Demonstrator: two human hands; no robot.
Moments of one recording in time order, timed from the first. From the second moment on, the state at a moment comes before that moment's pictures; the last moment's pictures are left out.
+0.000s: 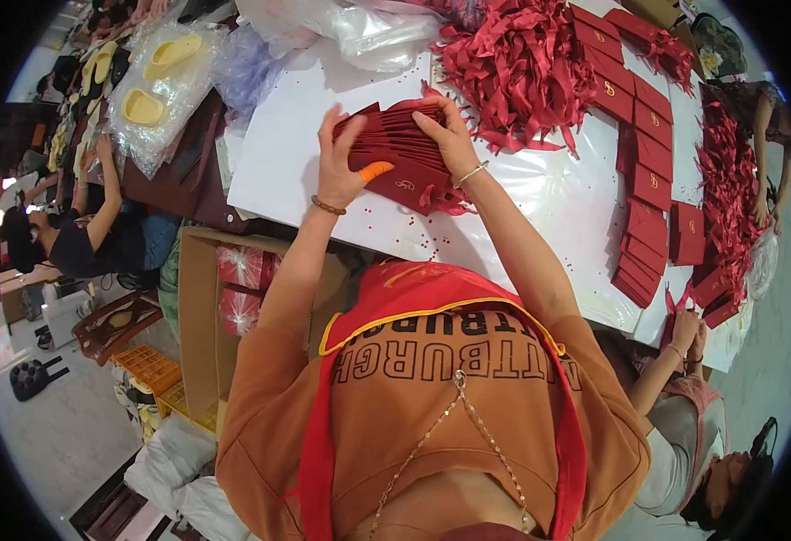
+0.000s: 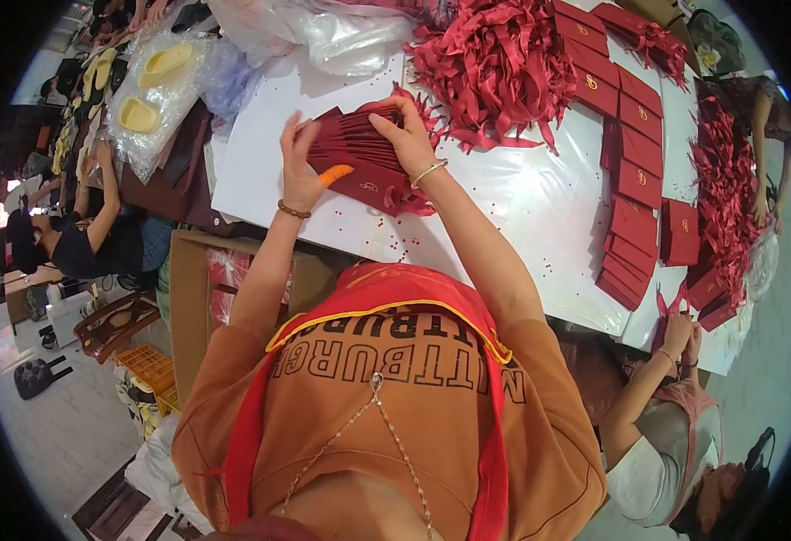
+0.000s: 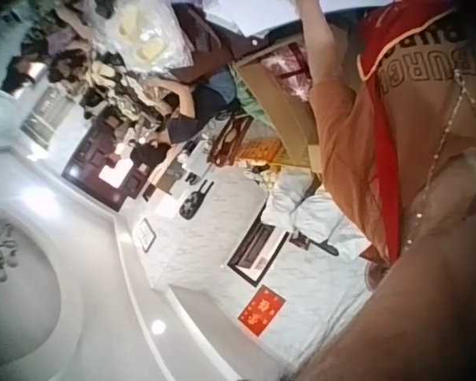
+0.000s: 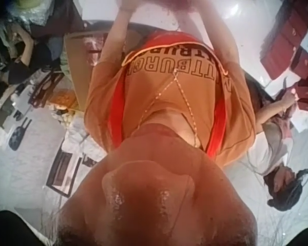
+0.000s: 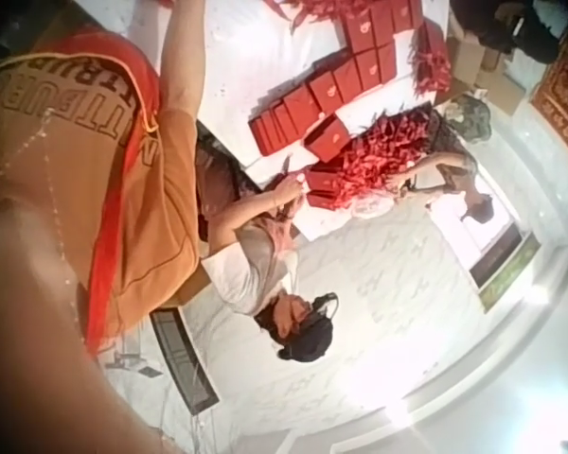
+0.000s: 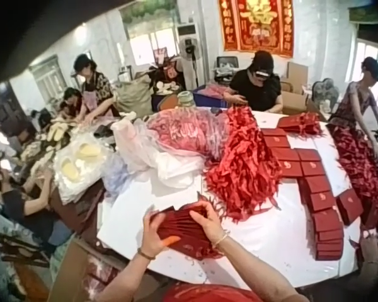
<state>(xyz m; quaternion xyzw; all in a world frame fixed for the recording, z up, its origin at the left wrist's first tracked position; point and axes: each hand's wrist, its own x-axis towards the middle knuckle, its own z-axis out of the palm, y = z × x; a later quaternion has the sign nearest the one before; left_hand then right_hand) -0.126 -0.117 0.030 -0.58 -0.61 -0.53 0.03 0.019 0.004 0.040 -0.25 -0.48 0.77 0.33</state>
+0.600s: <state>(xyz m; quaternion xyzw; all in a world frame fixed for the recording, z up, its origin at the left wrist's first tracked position) -0.131 -0.134 0.032 -0.63 -0.62 -0.47 -0.01 0.061 0.004 0.036 -0.12 -0.87 0.44 0.20</state>
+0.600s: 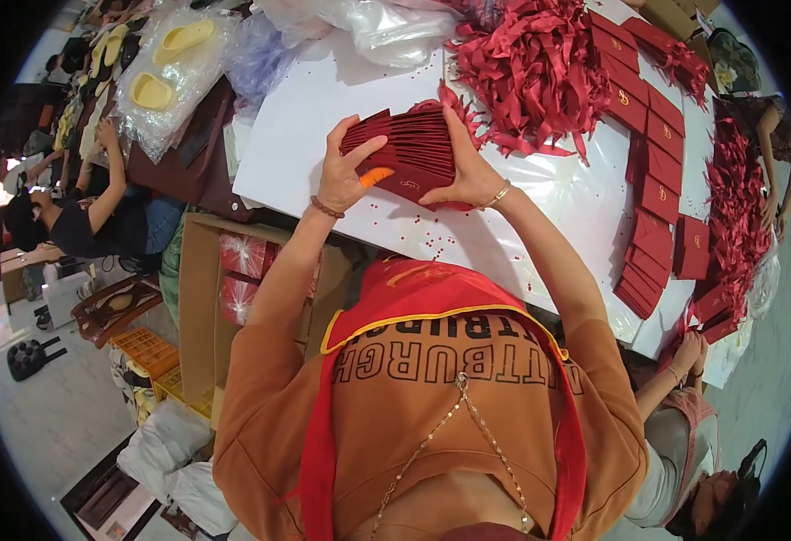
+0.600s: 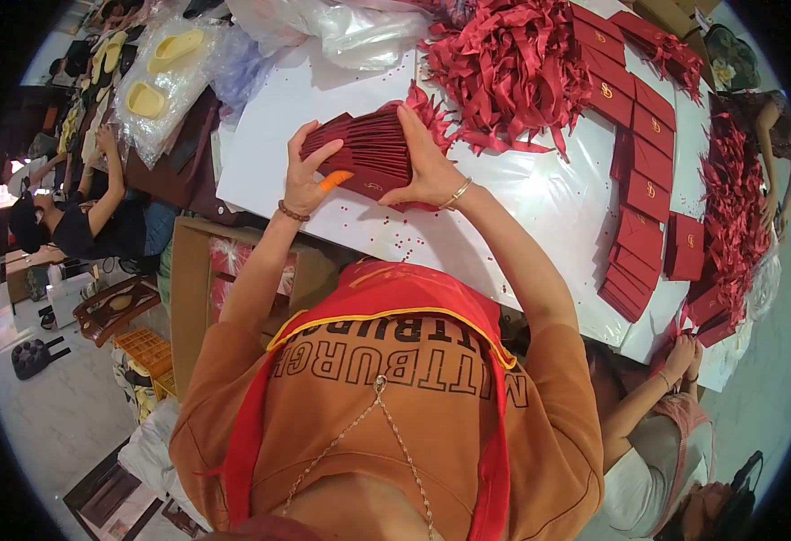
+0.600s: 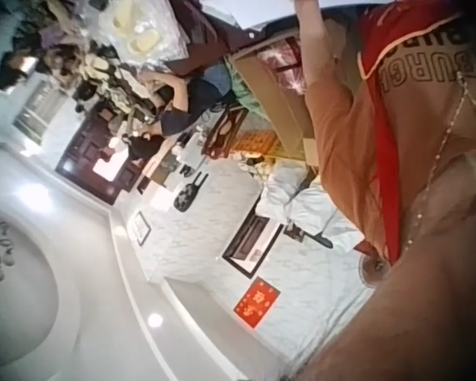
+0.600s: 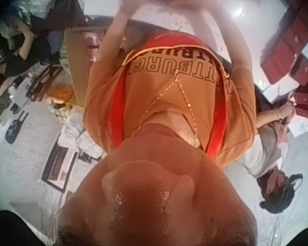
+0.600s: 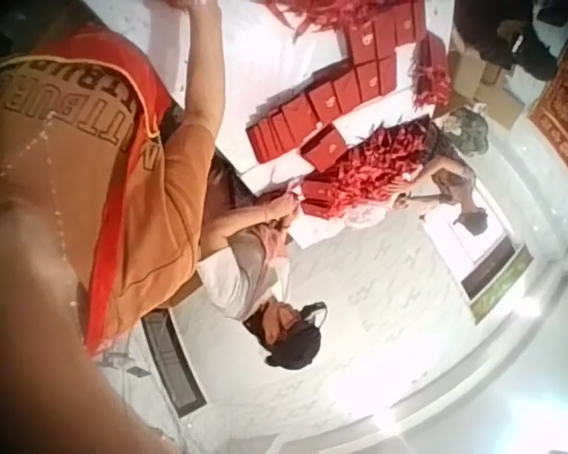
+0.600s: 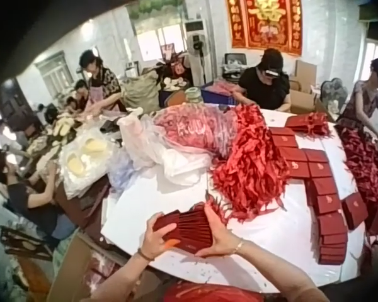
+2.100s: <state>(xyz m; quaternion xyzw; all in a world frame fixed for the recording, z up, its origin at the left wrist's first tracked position) -0.134 -0.138 0.028 -0.64 -0.61 -0.47 -0.06 0.070 0.026 0.068 -0.26 -0.86 0.44 -0.02</state>
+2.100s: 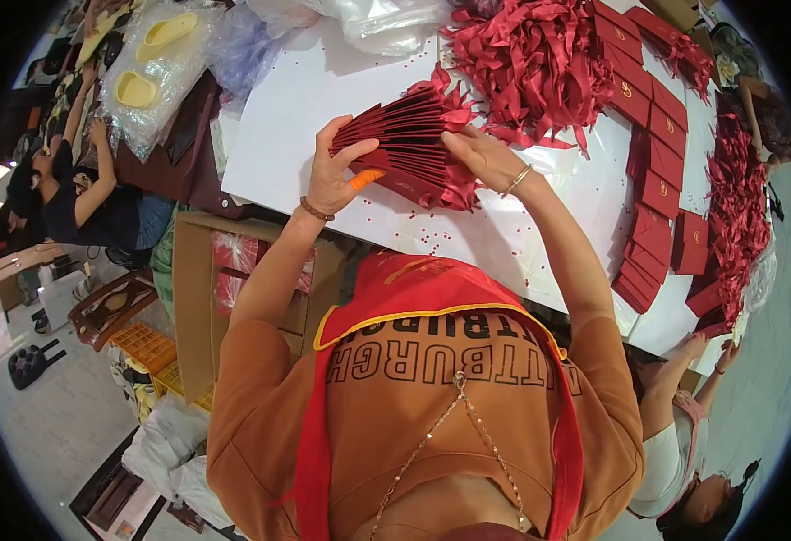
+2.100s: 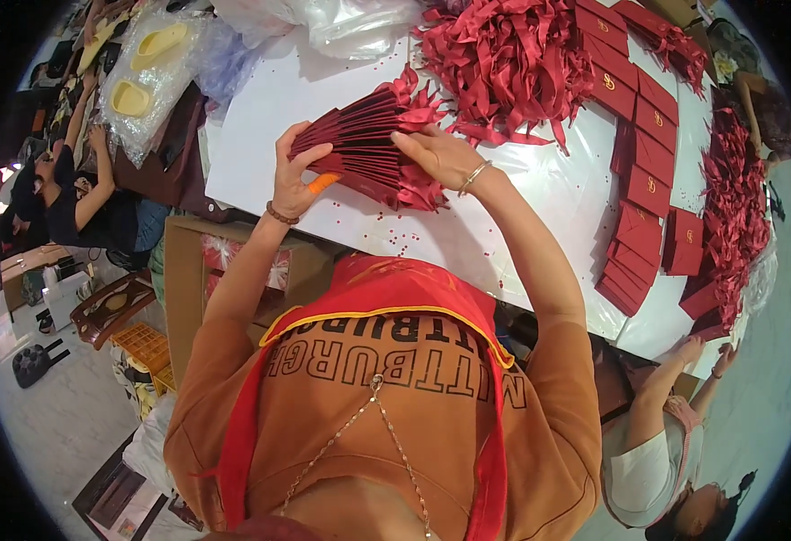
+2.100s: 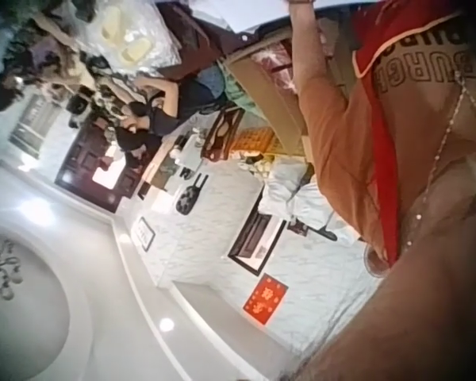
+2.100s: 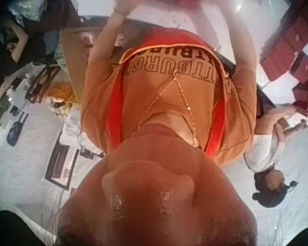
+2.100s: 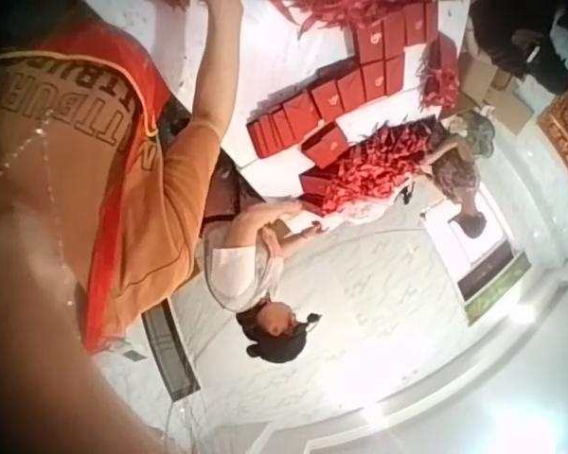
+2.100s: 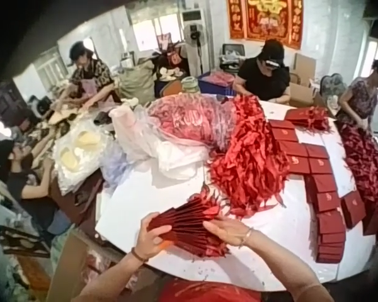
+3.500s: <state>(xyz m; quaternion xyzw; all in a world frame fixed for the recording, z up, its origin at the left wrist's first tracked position) -0.119 -0.127 0.029 -0.59 -0.65 -0.49 0.00 0.051 0.015 -0.019 -0.33 -0.83 0.39 0.19</state>
